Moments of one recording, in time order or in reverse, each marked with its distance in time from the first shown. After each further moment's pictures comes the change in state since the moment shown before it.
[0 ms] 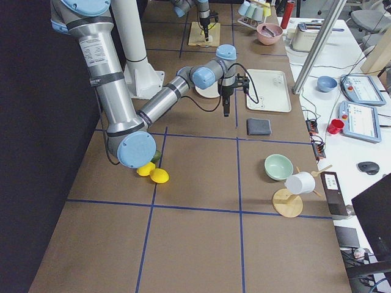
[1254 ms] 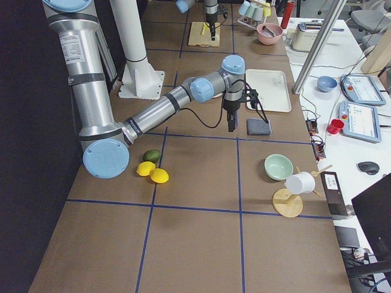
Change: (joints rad) left arm 0.055 -0.572 -0.203 0.800 -0.005 -0.069; right arm 0.303 -0.178 0.006 0.000 0.180 -0.351
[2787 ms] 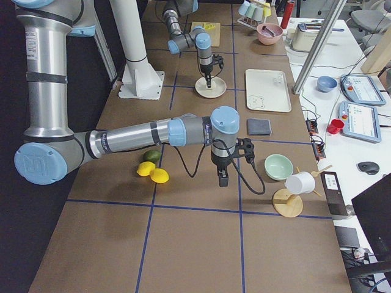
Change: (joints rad) left arm 0.248 -0.511 0.656 -0.202 0.215 -0.205; right arm 0.278 -0.175 -0.118 -0.001 0.070 -0.467
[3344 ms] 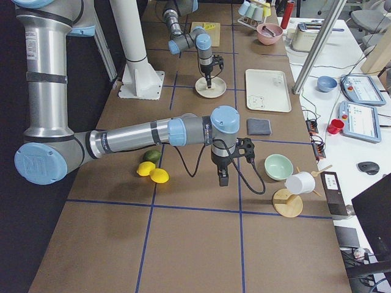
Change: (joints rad) left arm -0.012 0.016 -0.014 0.020 -0.002 0.036; right arm 0.002 0.001 0.001 0.000 0.001 0.004
